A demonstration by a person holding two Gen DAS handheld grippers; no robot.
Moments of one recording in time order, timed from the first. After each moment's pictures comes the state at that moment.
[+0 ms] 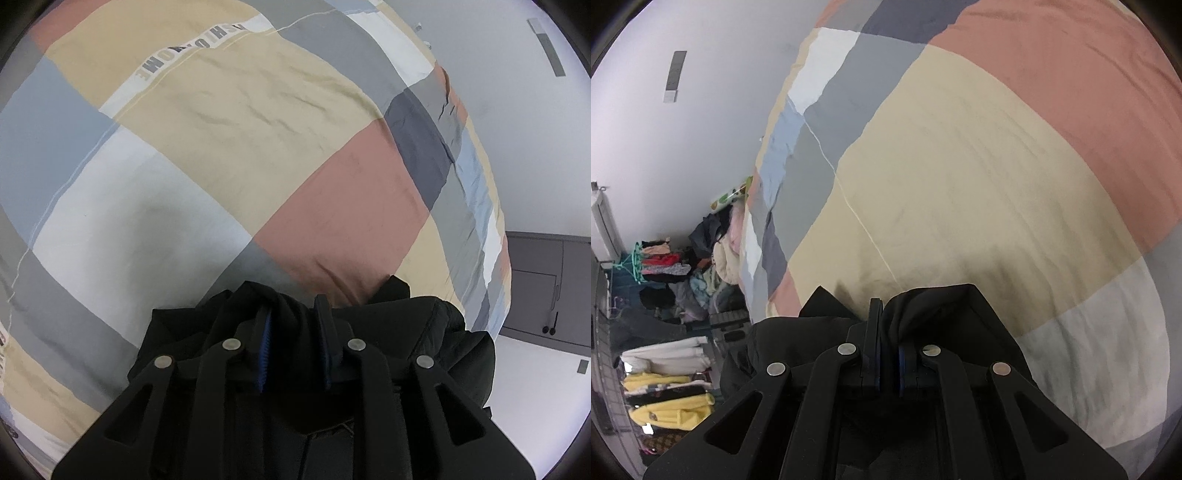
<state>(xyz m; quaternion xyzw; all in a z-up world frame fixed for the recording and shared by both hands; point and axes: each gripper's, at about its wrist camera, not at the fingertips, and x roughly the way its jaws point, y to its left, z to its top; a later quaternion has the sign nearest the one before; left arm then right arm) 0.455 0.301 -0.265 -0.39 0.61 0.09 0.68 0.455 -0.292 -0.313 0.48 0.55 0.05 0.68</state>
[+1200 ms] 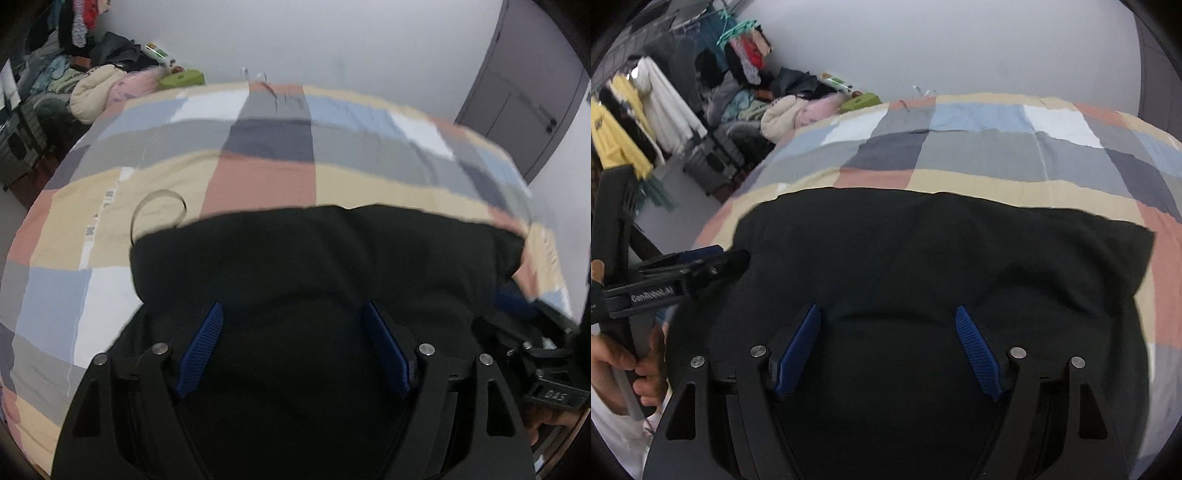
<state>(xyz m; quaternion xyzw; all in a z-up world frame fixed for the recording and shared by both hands) 0.384 0.135 -0.219 -0.03 0.49 -0.03 0.87 0.352 -0.049 -0.225 0.05 0.46 0.23 0.85</state>
